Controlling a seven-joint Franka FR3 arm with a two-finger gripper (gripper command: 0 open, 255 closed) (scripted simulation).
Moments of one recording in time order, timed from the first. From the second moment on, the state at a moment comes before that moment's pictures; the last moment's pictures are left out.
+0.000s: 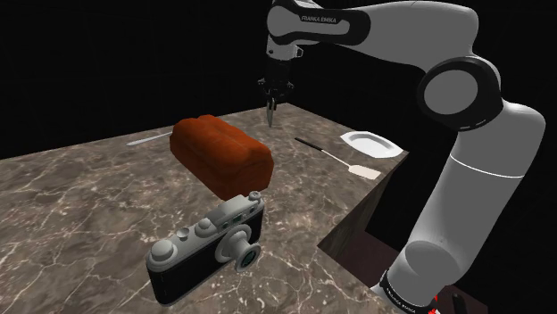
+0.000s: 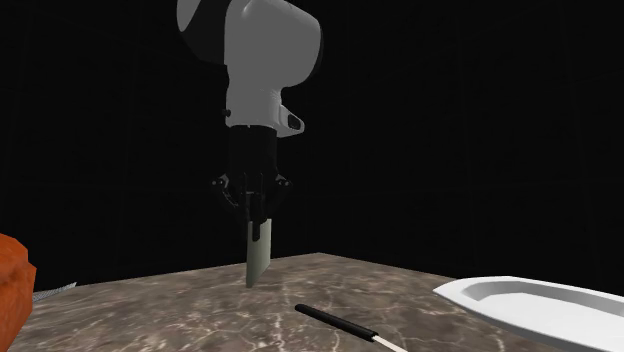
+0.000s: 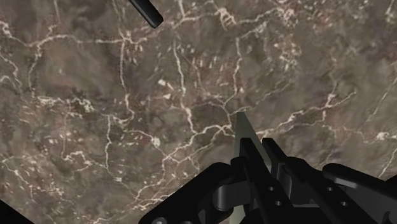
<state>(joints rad) -0.15 0.11 0.07 -1.49 -0.04 1.67 0.66</state>
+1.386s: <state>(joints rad) -0.16 0.16 0.06 -1.18 -0.05 1.41 0.65</state>
